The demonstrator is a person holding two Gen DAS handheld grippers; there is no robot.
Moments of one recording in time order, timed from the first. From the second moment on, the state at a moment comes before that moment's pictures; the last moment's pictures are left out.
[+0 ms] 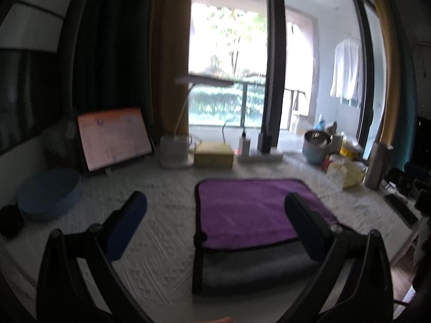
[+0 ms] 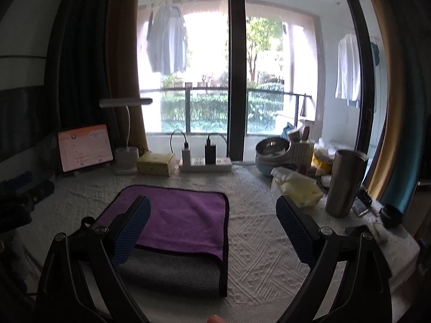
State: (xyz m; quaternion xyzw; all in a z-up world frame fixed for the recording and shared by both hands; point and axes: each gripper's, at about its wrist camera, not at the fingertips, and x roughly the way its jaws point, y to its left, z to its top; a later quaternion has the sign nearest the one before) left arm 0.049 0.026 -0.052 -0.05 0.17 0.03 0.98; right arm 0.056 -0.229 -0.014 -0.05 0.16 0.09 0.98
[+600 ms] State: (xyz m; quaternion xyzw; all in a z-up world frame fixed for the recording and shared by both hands) left arm 0.102 0.041 -0.119 -0.08 0.31 0.02 0.95; right arm 0.117 -0.235 -0.092 -0.06 0.32 0.13 0.94
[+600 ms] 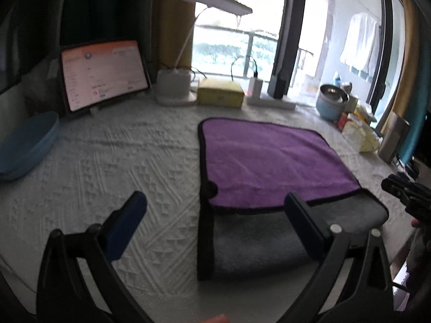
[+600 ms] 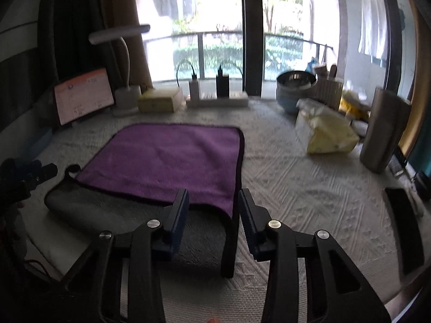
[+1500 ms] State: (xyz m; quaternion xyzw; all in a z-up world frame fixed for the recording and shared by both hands) left arm 0.116 0.023 -0.148 -0.01 0.36 0.01 0.93; right arm 0.131 -0.227 -0.123 -0.08 0.37 0.14 0.91
